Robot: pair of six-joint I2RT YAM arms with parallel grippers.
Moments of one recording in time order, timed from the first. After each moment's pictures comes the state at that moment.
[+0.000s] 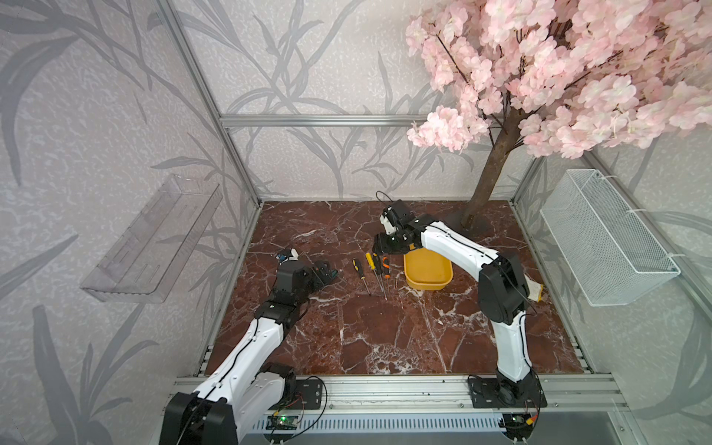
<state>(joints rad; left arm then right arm) -0.20 0.96 0.49 -0.11 -0.02 -0.72 0.65 2.14 1.84 -0.80 -0.13 0.47</state>
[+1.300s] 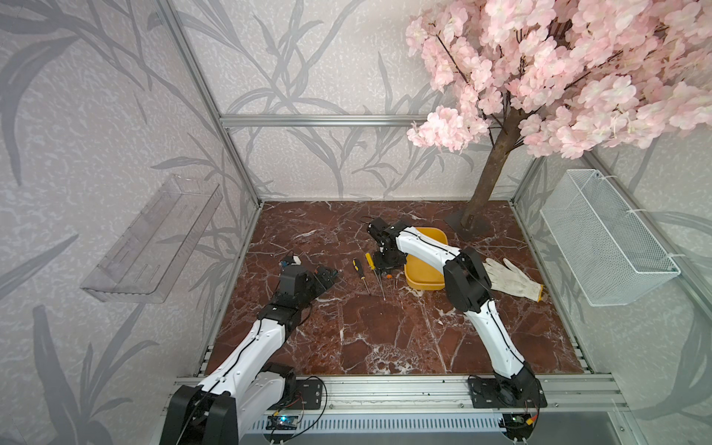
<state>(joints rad) -0.20 0.98 0.44 -0.09 0.04 -0.80 0.69 2.43 2.08 -1.06 0.04 0.47</state>
